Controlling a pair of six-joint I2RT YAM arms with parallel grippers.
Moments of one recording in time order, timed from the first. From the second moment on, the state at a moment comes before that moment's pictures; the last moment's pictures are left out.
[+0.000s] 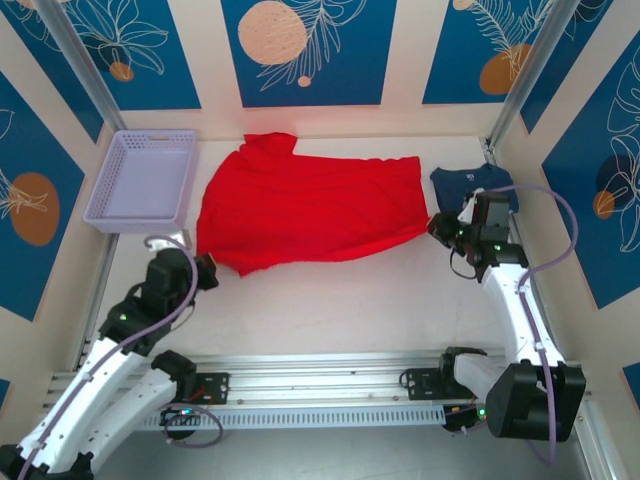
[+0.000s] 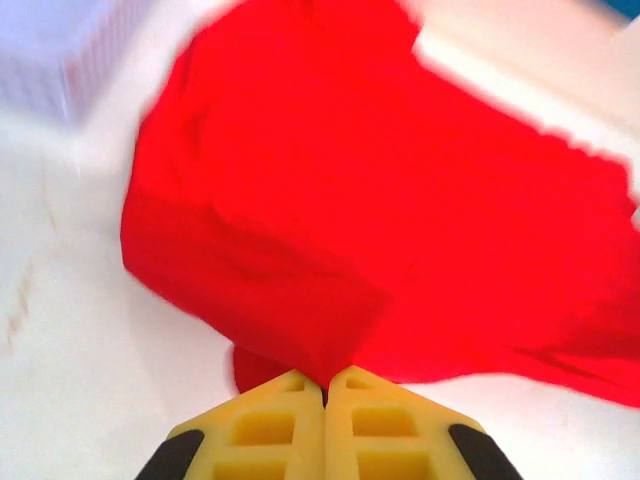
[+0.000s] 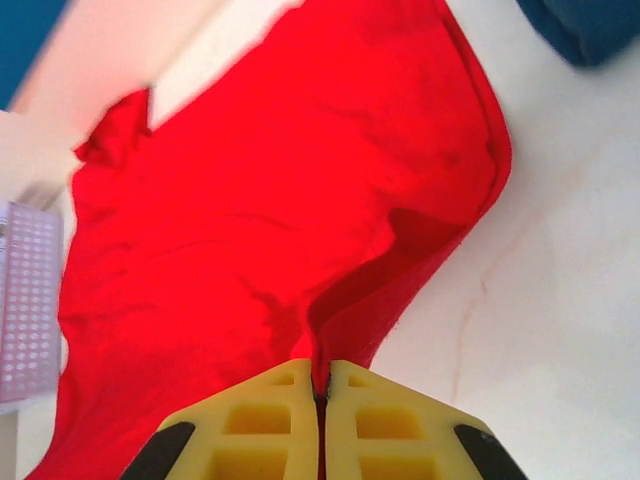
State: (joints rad) left arm -0.47 0.61 0.77 -0.70 -0.28 -0.64; right arm -0.09 1.05 0.87 -0.51 -0.34 0.59
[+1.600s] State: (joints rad) left arm -0.15 2.59 2.80 -0.75 -0.05 -0.13; right arm -0.02 2.20 2.07 -0.55 -0.17 0.41
